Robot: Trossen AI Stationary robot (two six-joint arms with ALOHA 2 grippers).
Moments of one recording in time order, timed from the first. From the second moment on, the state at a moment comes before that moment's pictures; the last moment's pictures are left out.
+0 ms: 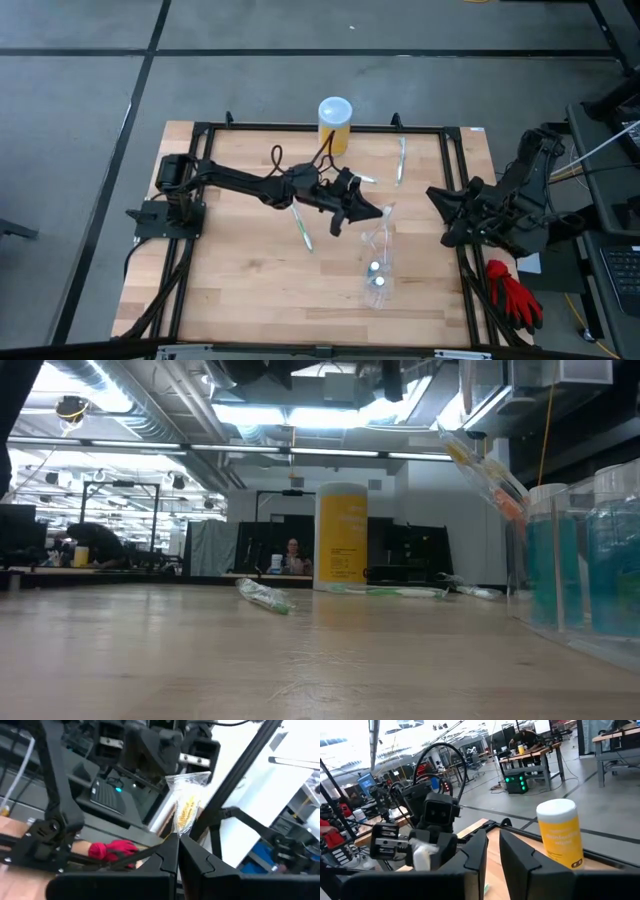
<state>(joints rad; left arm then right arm) 0.00 1.86 1.31 0.72 0.30 -0.60 1.02 0.83 0.86 -0.22 1.57 0.55</state>
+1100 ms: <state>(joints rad) -0.03 2.00 1.53 0.68 0.36 -0.63 1.04 0.84 0.86 -0.07 1.27 0.62</state>
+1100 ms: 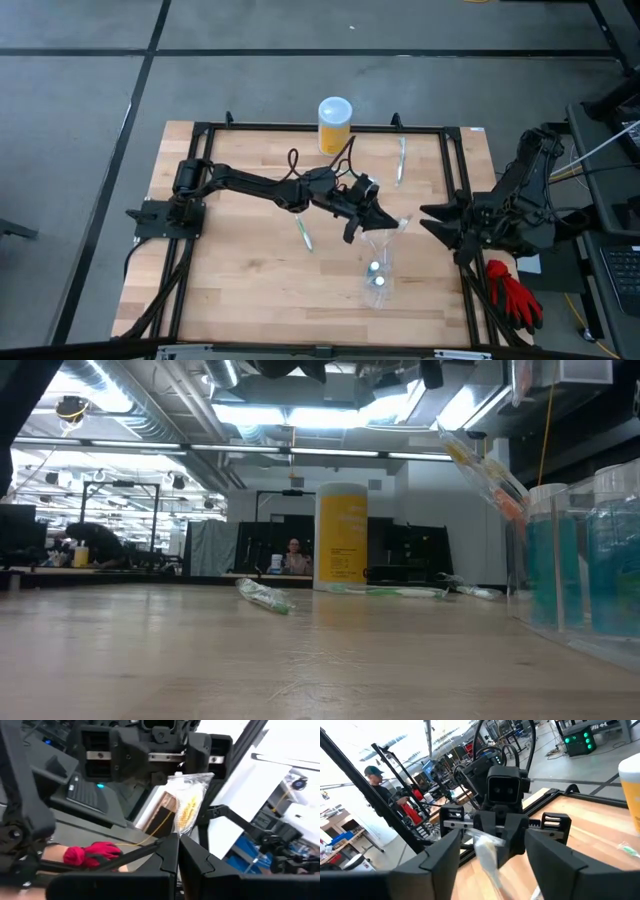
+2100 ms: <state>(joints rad) 0.02 2.00 1.60 0.57 0.50 -0.66 0.87 0.91 0.86 0.06 1.08 0.57</state>
